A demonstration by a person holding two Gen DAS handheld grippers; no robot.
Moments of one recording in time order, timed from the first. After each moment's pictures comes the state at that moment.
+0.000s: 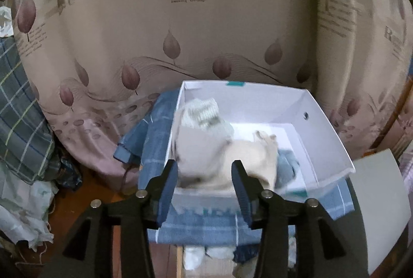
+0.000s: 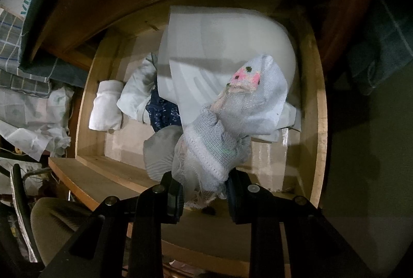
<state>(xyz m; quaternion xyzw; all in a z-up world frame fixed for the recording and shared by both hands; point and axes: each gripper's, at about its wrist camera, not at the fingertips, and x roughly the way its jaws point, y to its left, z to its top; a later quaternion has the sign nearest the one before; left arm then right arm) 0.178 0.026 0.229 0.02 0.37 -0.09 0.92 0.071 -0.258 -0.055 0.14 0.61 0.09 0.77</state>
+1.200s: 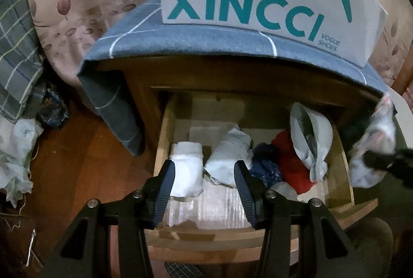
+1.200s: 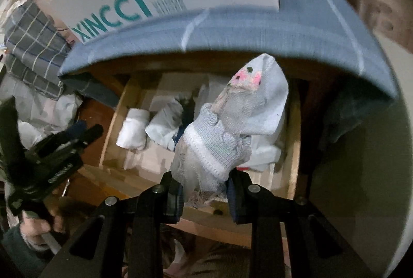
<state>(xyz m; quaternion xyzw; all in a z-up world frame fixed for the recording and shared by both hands) 0.088 0.034 0.011 0.01 0.47 -0.07 0.88 0.060 -0.252 0.051 0.08 0.53 0.10 0.84</state>
